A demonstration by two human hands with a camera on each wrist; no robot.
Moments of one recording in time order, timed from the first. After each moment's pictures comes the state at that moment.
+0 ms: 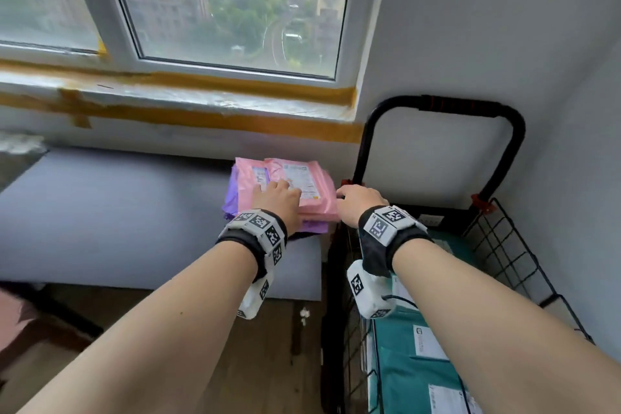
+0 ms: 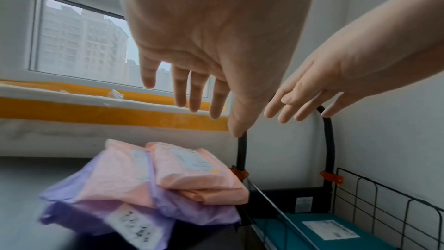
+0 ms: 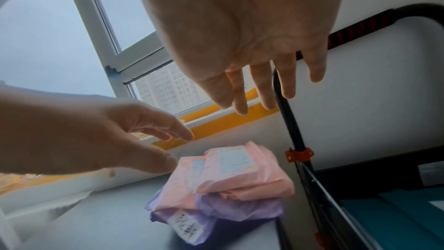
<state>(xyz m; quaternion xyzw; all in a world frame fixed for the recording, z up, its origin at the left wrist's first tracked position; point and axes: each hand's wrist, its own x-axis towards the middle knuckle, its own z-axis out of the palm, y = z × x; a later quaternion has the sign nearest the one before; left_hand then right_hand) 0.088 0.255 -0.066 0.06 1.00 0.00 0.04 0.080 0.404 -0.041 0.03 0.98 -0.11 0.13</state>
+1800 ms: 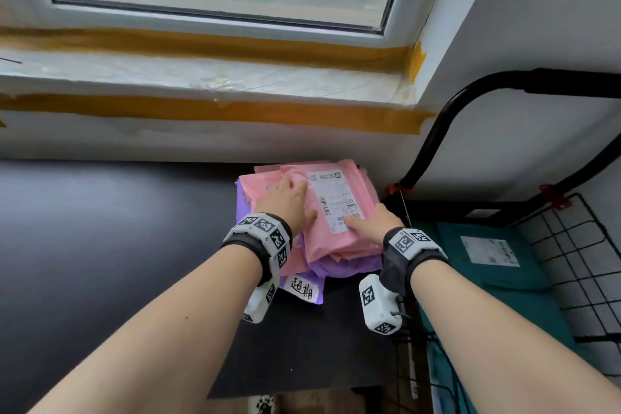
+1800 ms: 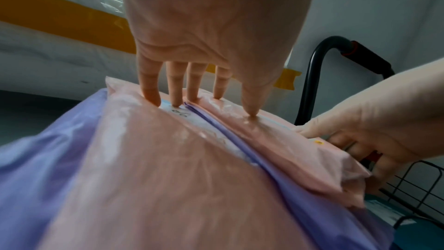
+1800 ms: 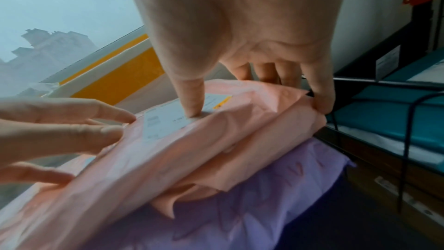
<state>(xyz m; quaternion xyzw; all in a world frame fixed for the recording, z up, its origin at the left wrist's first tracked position) -0.107 0.163 -0.167 0.08 0.97 0.14 0.16 -0.091 0.345 -0.177 0.24 0.90 -0.26 0.26</state>
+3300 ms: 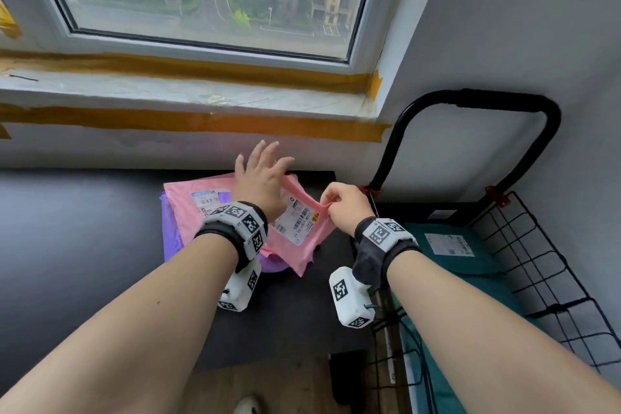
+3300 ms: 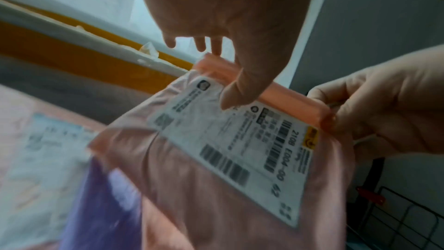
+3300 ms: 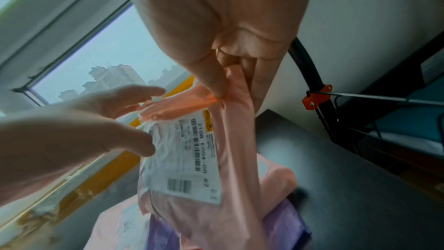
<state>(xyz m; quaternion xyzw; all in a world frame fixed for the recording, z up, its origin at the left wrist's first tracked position) -0.061 0.143 -0.099 0.12 0.99 0.11 0.01 -0.029 0.305 -0.095 0.10 0.92 -0.36 0.09</state>
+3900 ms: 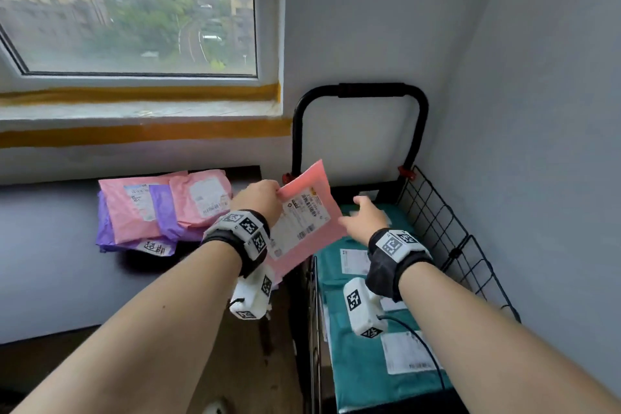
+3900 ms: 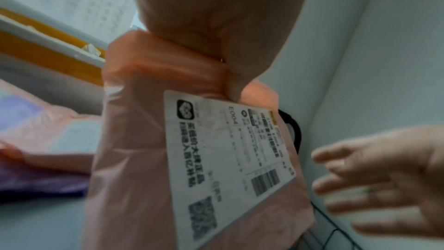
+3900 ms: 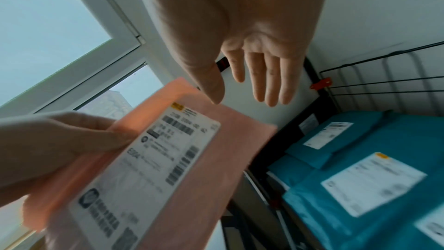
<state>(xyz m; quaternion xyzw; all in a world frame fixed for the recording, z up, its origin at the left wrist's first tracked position) 0.102 0.313 -0.050 0.09 0.98 0.19 0.03 0.160 0.494 -0.059 0.22 0.90 -0.36 0.06</state>
